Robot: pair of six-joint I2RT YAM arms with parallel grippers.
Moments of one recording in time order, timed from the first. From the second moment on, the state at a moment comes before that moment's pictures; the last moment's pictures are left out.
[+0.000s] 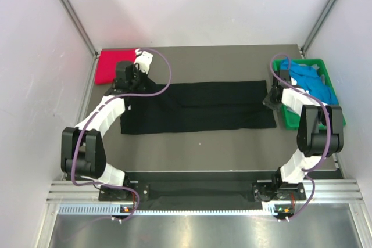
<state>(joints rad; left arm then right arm) -0.14 1.49 1.04 0.04 0.07 0.34 -0.02 1.69 1.04 -0.41 0.14 0.57</state>
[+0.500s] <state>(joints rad) -0.14 1.57 1.04 0.06 0.07 0.36 -0.02 1.71 1.05 -0.40 0.13 0.57</state>
